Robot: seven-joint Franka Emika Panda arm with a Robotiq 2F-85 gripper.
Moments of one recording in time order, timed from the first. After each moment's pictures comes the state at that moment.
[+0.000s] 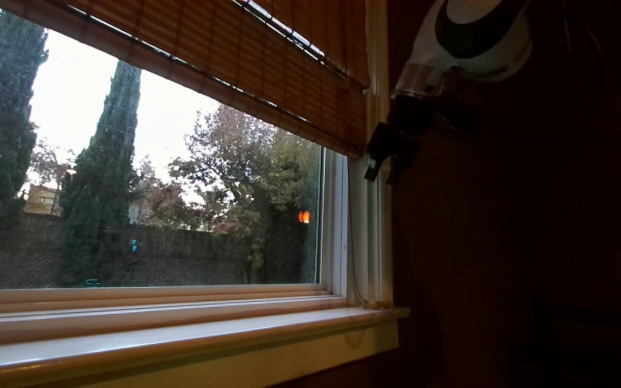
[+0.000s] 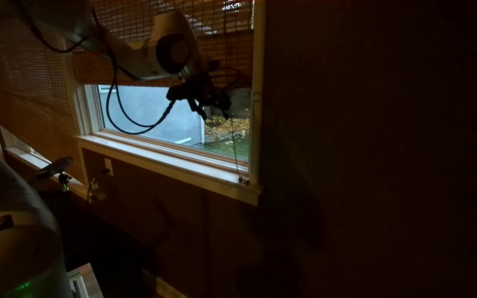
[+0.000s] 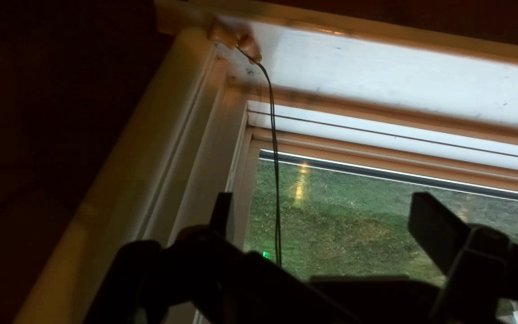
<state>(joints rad) 0.13 -0.36 0.16 -2.26 -0.07 2.46 -0.04</state>
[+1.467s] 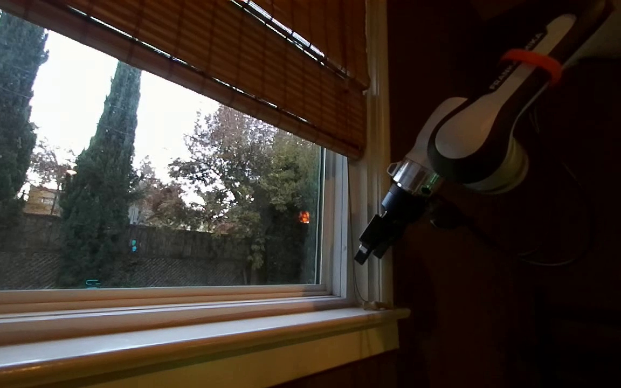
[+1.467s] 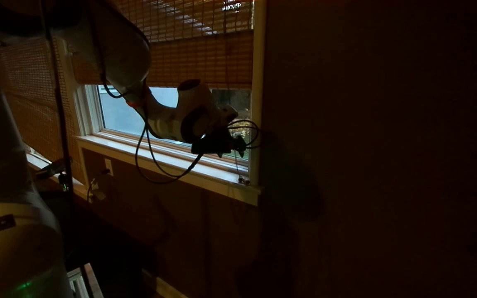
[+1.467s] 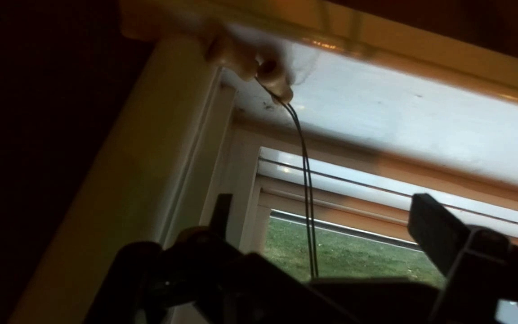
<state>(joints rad) 0.14 -0.06 0.08 -2.44 -0.02 3.06 -0.25</state>
